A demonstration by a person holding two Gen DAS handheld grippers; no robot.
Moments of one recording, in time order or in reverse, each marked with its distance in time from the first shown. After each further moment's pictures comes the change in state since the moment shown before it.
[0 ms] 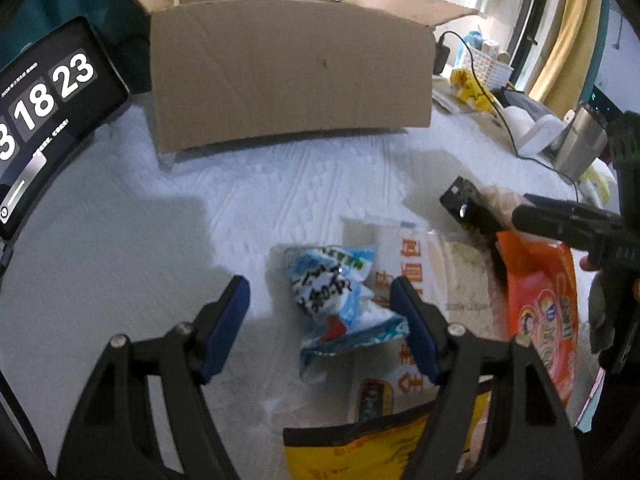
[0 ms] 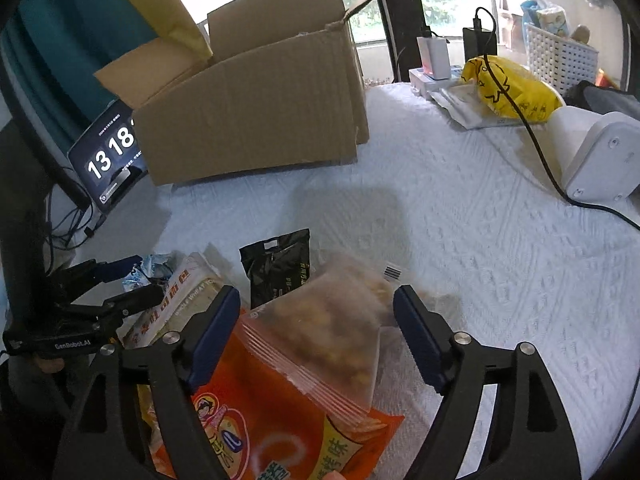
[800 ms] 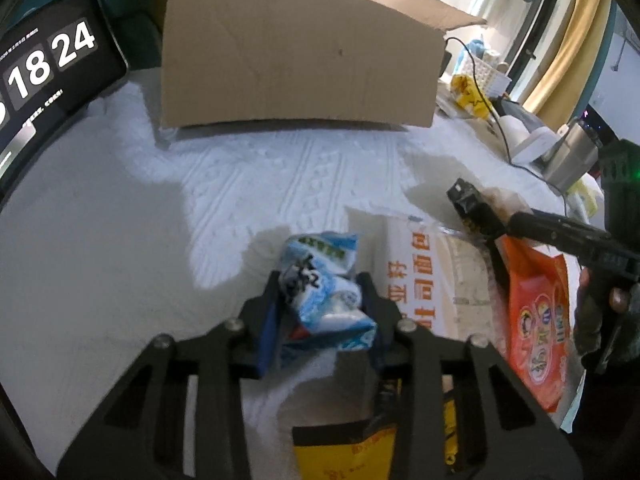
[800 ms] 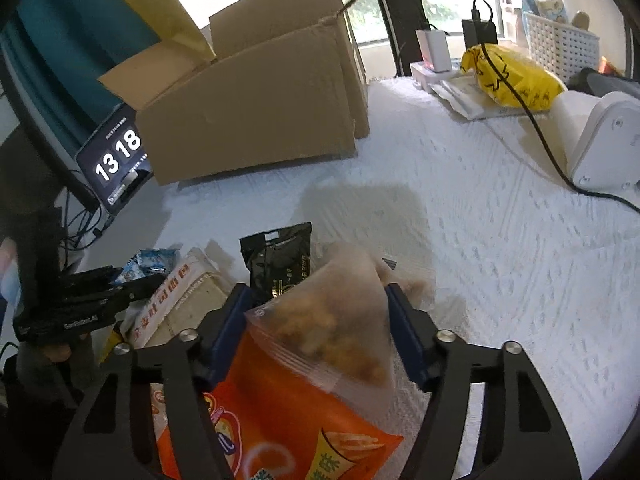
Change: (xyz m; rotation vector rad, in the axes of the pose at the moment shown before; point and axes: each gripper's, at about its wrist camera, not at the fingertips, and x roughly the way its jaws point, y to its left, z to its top) left arm 0.002 0.016 -0.003 -0.068 0.020 -0.082; right arm -0.002 -0.008 -0.005 0.016 -0.013 0.052
